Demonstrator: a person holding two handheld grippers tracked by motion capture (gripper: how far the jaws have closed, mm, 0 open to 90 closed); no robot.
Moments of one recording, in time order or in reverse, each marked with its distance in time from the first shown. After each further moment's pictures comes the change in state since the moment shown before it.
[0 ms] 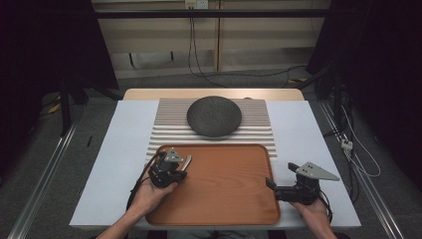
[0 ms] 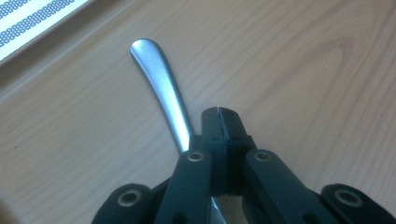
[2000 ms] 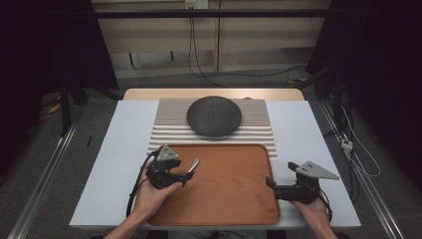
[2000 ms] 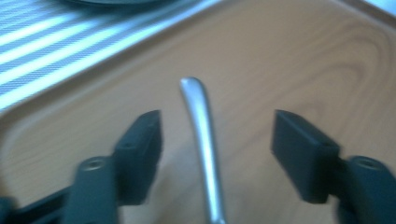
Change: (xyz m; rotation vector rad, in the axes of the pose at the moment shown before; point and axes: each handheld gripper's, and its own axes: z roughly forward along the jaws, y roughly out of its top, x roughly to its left) left arm -0.011 0.001 -0.014 -0.180 0.008 -0.077; right arm -0.002 0.000 0.002 0.001 -0.004 0.001
